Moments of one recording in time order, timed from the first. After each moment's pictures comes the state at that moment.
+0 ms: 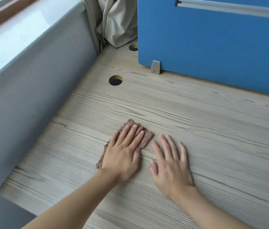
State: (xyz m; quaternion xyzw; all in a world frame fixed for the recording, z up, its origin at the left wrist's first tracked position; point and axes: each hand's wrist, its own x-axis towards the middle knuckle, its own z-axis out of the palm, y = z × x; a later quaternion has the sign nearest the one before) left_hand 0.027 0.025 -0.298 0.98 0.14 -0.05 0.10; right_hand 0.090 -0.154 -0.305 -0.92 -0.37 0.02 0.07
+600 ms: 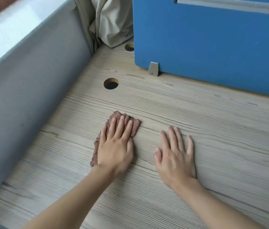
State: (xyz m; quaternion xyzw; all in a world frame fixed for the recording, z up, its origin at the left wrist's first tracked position) left_hand 0.066 0.046 -0.292 0.97 0.21 -0.06 0.09; right_hand 0.138 -0.132 -0.310 -0.95 -0.30 0.02 0.03
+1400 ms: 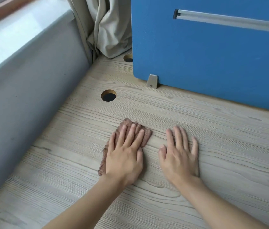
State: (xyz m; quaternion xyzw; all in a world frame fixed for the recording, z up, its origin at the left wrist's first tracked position) left_hand 0.103 0.034 -0.292 0.97 0.19 -0.04 0.12; right_hand 0.191 -0.110 -0.314 -0.97 -0.23 -0.01 0.05
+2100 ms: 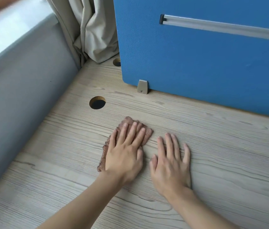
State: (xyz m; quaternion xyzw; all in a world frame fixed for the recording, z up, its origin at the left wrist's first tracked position) left_hand 0.152 0.037 -0.295 0.98 0.15 -0.05 0.11; right_hand 0.191 -0.111 -0.310 -0.97 -0.23 0.00 0.04
